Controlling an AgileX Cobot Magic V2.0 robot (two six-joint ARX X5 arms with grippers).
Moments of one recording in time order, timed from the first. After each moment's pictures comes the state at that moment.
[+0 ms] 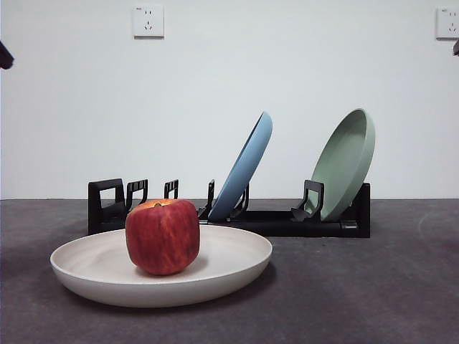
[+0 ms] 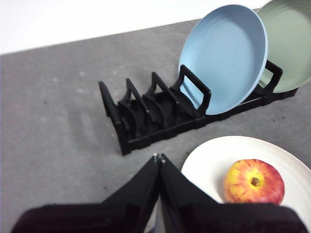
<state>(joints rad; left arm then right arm) -0.37 0.54 0.53 -0.32 -0.03 0.01 0.31 0.62 0.60 -0.34 0.03 0.27</state>
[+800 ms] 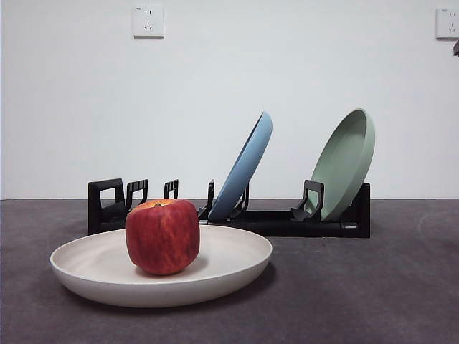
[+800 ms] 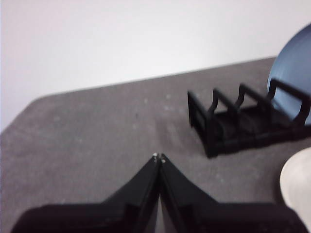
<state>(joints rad) -0.07 0.05 0.08 -0.13 -0.02 0.12 0.31 0.62 0.60 -0.34 0.03 0.27</state>
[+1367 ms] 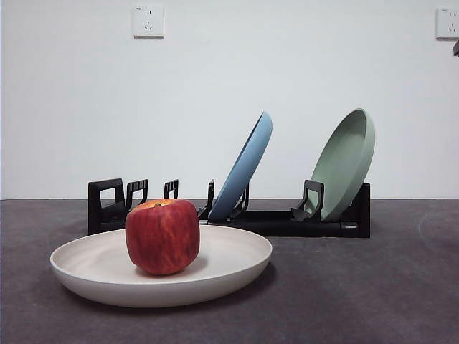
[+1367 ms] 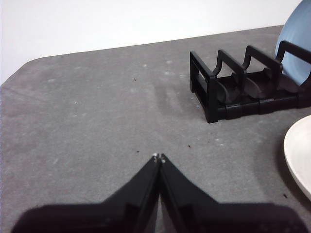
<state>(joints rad) -0.05 0.00 0.03 -0.22 -0.02 0.08 0.31 0.62 0.60 -0.34 0.03 0.27</state>
